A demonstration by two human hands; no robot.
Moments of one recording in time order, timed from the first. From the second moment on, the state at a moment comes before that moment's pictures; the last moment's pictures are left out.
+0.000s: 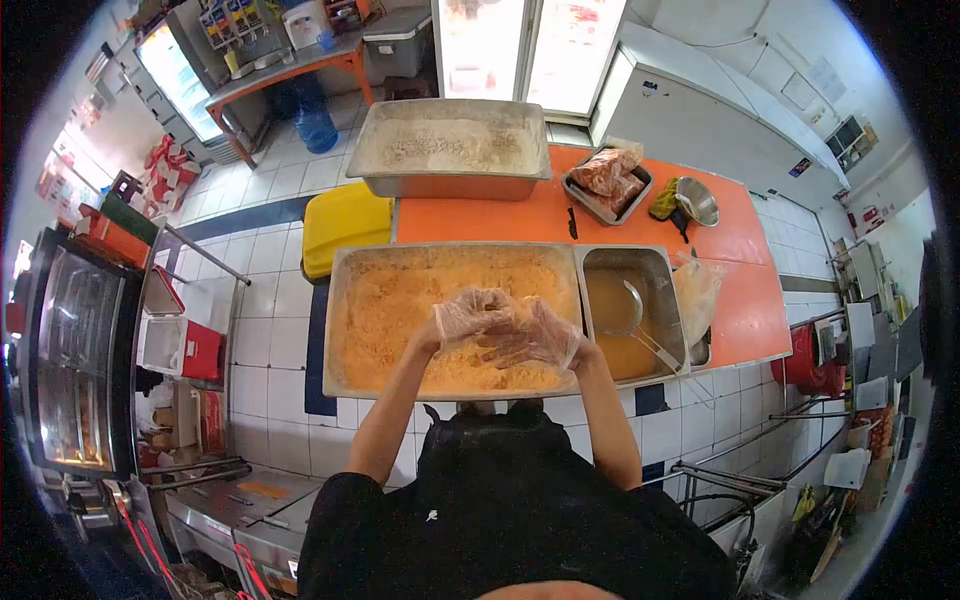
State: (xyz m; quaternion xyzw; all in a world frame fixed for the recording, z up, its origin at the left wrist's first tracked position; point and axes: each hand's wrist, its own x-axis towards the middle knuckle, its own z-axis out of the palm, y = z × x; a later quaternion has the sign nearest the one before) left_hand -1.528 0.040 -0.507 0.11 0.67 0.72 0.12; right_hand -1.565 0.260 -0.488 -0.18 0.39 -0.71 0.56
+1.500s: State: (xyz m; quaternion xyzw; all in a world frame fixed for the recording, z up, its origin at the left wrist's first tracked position) left_hand -1.490 0.078 -0.637 -0.12 0.81 0.56 -0.14; right_hand -1.560 0.212 -0.608 0.00 0.66 -0.70 0.27
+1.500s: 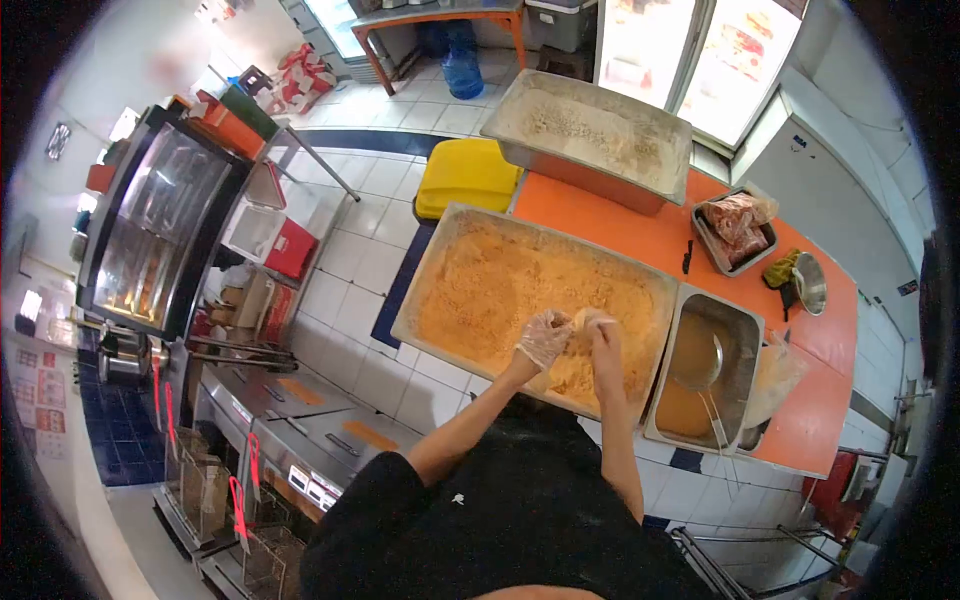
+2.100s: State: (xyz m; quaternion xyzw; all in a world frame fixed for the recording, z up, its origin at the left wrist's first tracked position) left_hand -1.522 -0.191 -0.663 0.04 0.99 0.13 -0.06; right_hand -1.560 0.178 -0.619 0.02 0.74 -0.64 0.20
